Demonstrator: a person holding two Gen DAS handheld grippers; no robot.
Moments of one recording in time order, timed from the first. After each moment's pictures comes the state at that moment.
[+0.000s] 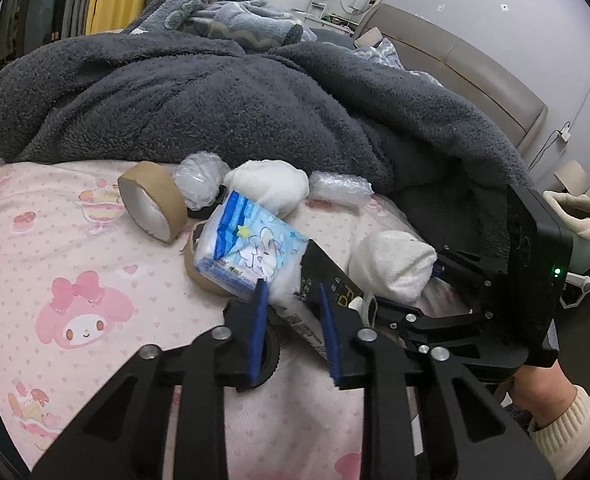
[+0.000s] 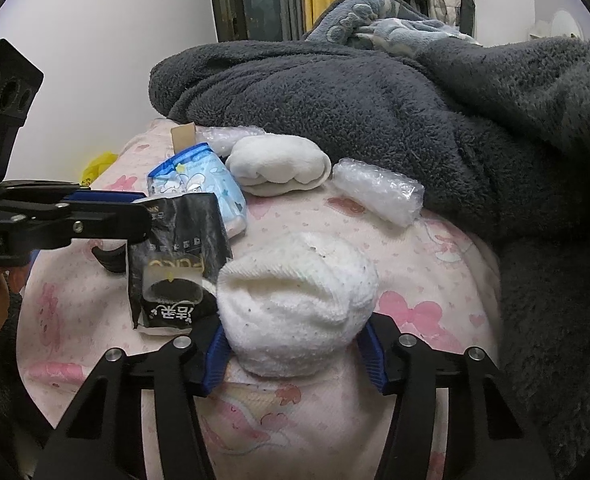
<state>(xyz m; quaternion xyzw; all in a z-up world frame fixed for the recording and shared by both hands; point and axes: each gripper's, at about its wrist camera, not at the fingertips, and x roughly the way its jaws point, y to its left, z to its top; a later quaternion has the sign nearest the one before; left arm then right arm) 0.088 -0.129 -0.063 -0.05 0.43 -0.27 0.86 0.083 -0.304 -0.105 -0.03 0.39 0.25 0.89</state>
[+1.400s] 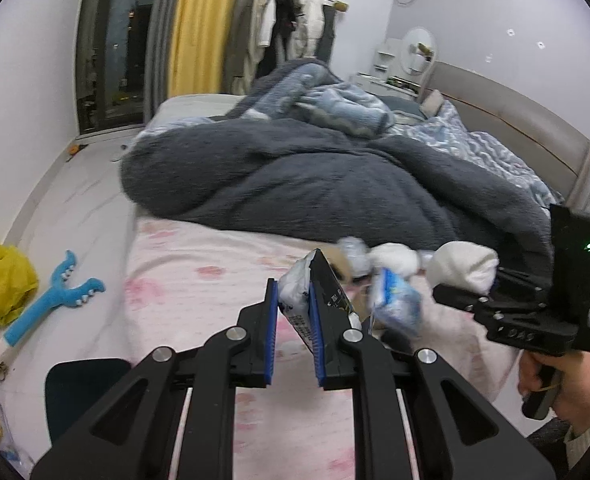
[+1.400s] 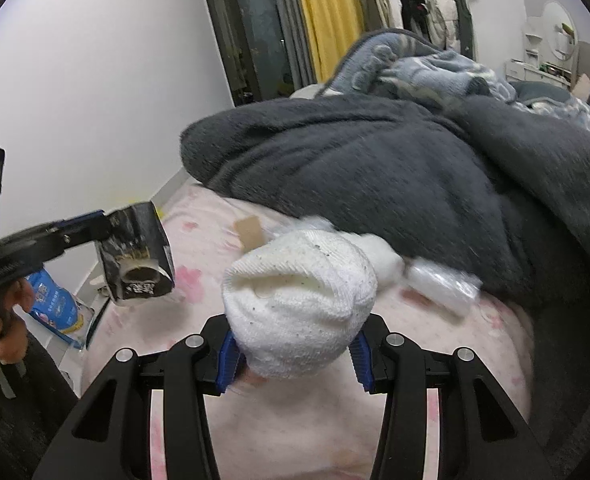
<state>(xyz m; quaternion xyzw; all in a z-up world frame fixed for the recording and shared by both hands) 0.054 -0.015 -0.001 -0.04 0.33 -0.13 0.93 0.095 -0.249 -0.034 0.04 0.35 0.27 0.90</state>
